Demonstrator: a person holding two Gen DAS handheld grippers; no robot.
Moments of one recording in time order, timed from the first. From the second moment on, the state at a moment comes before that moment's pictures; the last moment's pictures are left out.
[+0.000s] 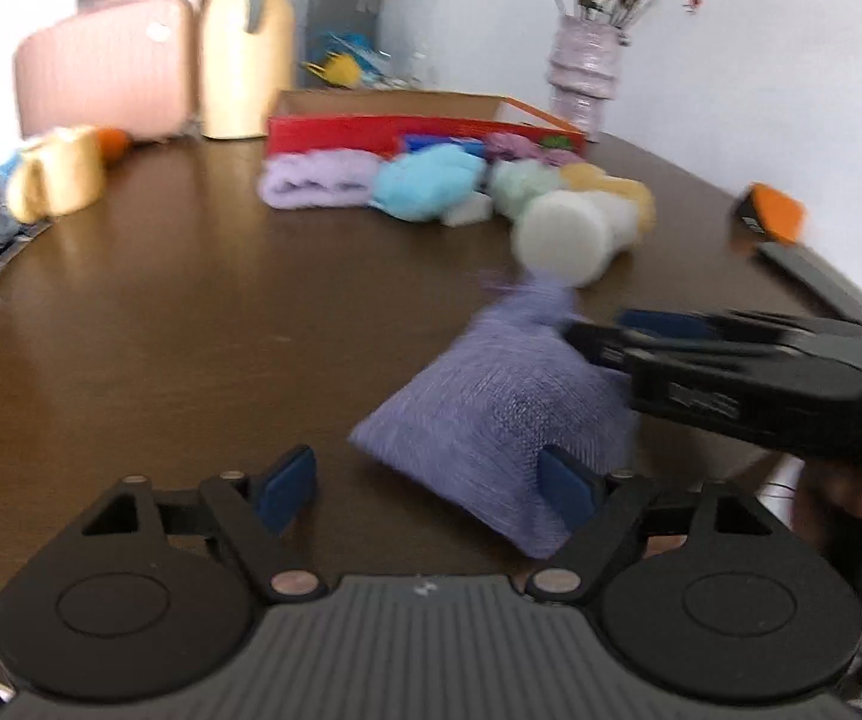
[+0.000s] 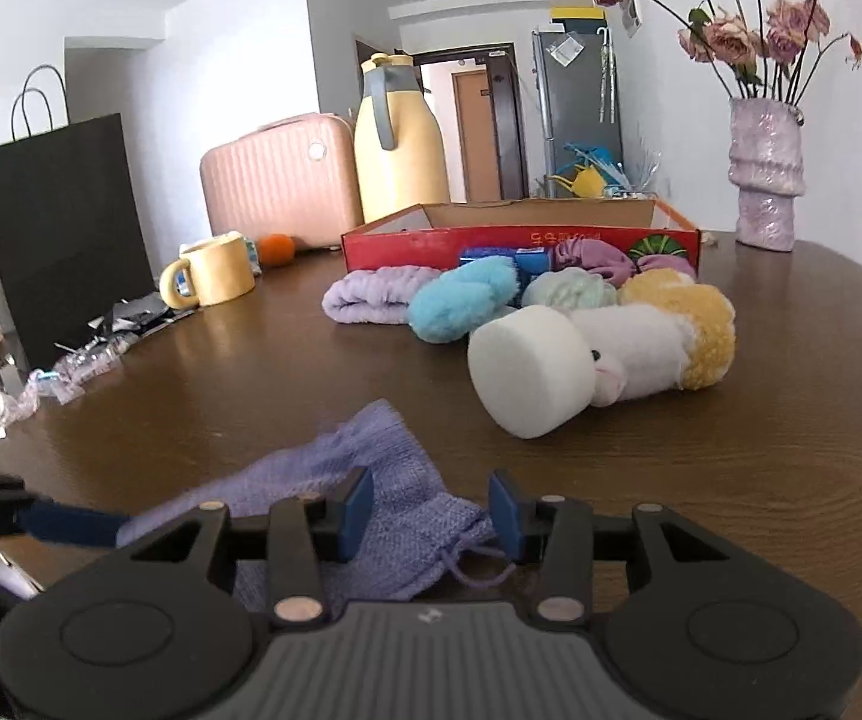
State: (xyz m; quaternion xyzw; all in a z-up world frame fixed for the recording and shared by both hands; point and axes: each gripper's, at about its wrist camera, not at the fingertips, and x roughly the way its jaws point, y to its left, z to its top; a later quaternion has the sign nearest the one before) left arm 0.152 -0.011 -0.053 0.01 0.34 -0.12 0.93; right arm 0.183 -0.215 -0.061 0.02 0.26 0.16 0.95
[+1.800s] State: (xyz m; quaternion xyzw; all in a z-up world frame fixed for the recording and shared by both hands) left arm 0.477 0.008 0.127 -0.05 0.28 -0.18 0.94; right arm 0.440 -0.210 0.127 0.02 0.19 0.19 0.96
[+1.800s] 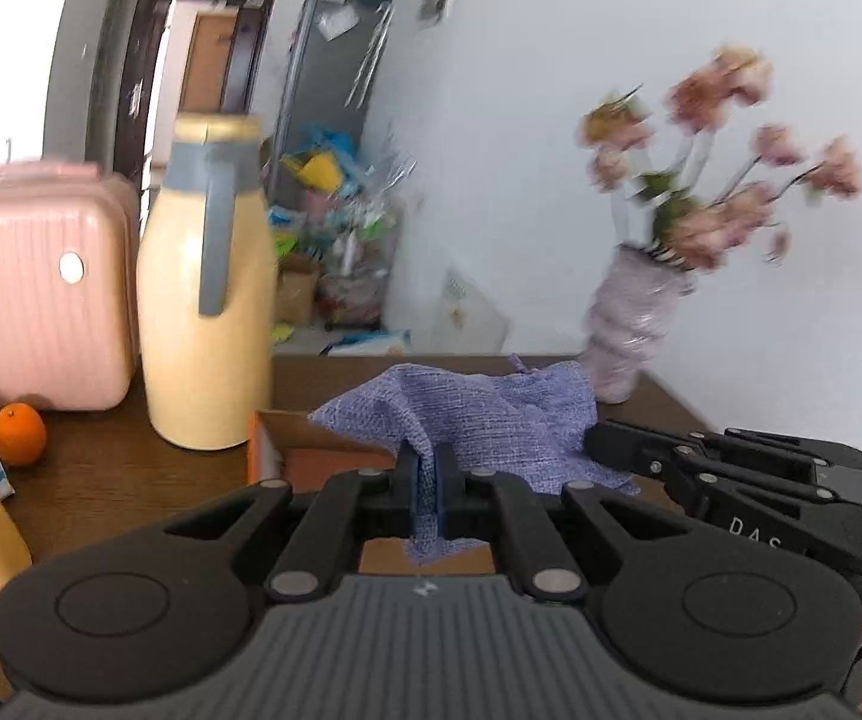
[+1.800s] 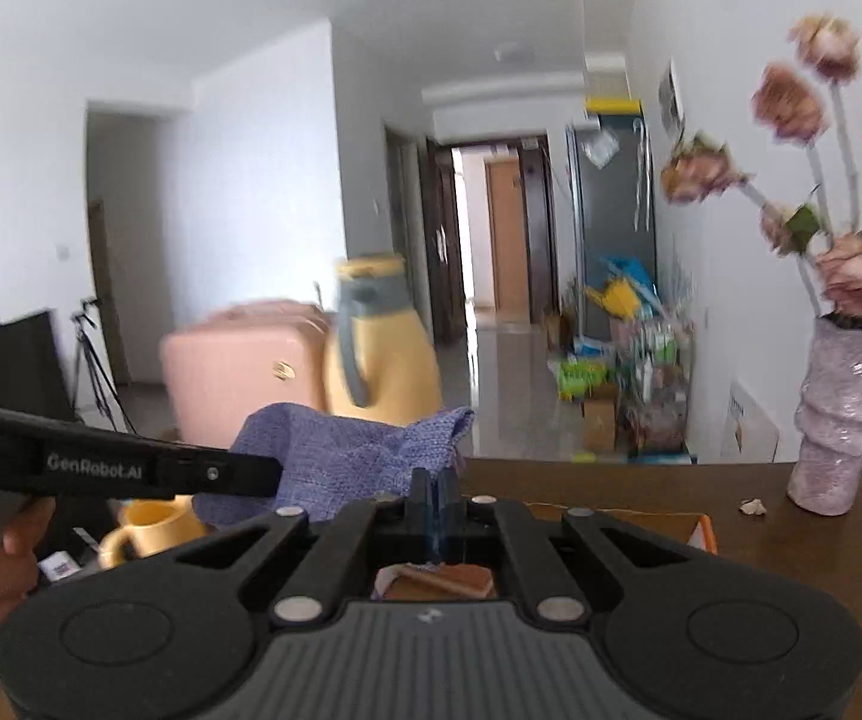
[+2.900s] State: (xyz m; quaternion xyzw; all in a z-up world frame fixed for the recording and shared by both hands) left arm 0.428 0.007 0.155 0.02 0.22 -0.10 0.97; right arm 0.477 -0.240 0.134 0.04 0.26 0.14 0.95
